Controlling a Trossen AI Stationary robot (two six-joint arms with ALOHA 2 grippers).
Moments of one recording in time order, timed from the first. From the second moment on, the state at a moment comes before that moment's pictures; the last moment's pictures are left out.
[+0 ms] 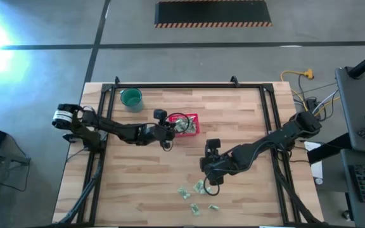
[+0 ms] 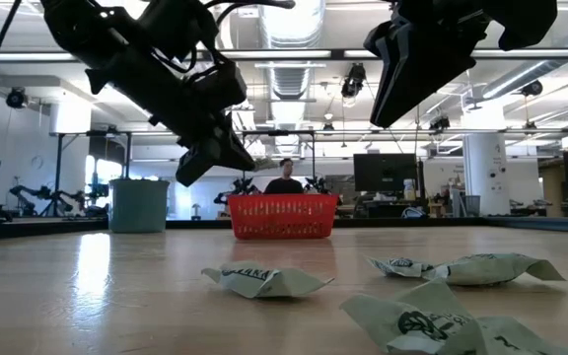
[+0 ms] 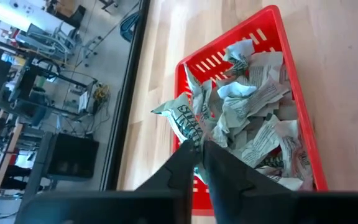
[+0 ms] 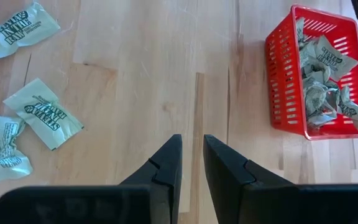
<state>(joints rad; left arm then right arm) -0.04 1.54 0.71 0.25 -0.64 0.51 0.43 1.71 1.25 -0.70 0.43 0.22</state>
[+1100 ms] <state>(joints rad) -0.13 1.54 0.71 0.24 -0.64 0.48 0.45 1.72 0.91 -0.05 0.05 0.23</state>
